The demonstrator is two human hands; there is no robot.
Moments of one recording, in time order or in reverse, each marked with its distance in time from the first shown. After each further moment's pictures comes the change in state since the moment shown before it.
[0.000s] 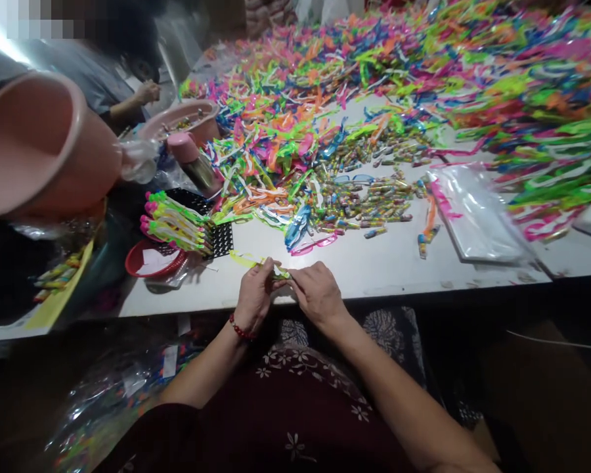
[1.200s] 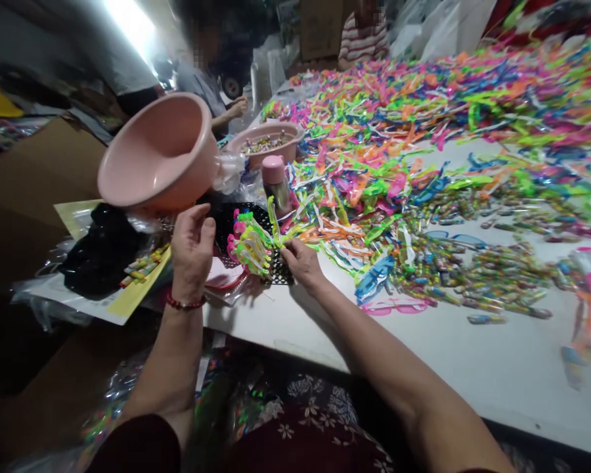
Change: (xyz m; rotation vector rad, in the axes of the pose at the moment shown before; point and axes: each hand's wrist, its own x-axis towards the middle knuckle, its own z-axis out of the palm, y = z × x) left_hand 0.050 0.234 -0.124 1.016 0.371 1.217; right_hand 0.201 -0.033 0.153 0.661 -0.106 0.198
